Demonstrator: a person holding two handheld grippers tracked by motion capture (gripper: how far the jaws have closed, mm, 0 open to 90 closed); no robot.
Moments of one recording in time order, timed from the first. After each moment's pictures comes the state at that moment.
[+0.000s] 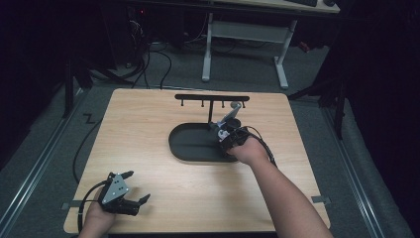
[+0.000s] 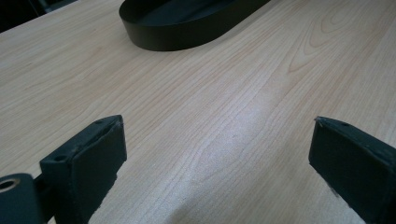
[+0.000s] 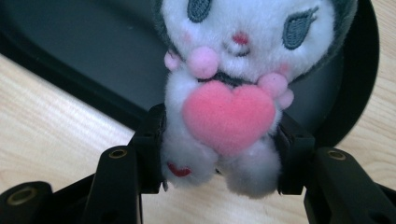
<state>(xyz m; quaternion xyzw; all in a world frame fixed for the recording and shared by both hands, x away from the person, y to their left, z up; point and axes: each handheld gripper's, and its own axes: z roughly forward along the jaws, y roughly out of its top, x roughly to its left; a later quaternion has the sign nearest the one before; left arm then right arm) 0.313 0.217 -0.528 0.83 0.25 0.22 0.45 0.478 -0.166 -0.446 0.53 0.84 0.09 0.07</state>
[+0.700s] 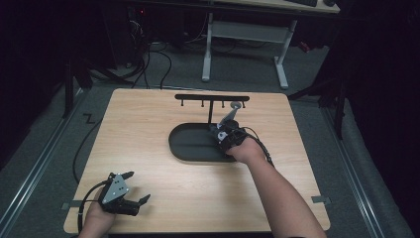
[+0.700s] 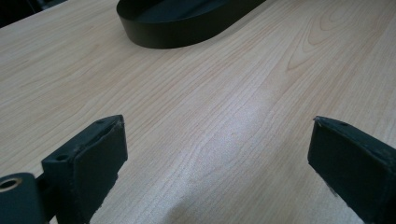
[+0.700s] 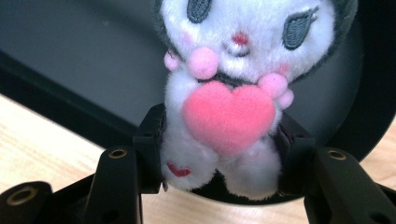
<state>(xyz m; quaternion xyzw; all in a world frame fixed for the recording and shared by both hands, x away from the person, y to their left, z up) 0.313 0.217 -0.529 0.83 0.25 0.22 0.44 0.488 -0.166 -0.466 0.54 0.84 0.07 0.05</state>
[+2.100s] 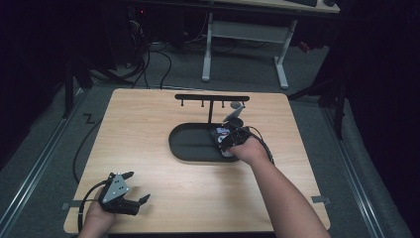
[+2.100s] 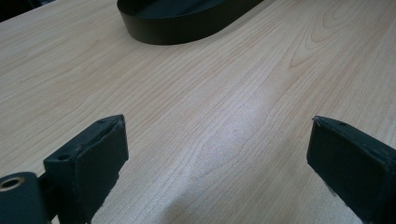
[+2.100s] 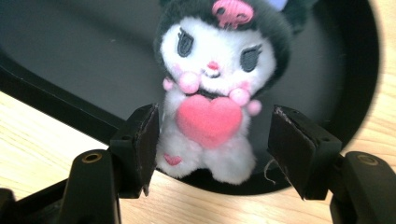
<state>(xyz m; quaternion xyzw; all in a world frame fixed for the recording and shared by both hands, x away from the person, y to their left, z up) 0.314 0.217 -0.530 0.84 0.25 0.21 0.44 0.484 -0.176 -0.451 0.56 0.82 0.10 0.07</state>
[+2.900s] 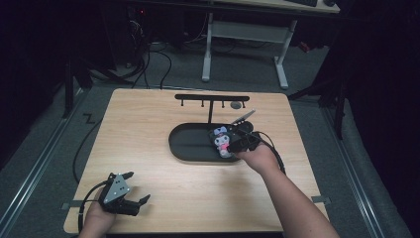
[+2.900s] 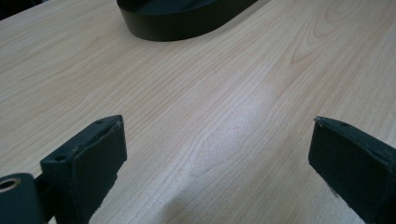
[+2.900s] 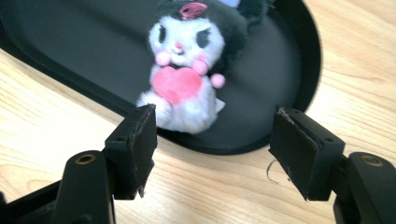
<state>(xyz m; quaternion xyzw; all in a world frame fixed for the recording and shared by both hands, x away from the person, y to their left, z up) 0.313 0.216 -0.529 0.83 0.25 0.22 0.44 0.443 -0.195 -0.430 0.53 0.82 0.15 0.13</state>
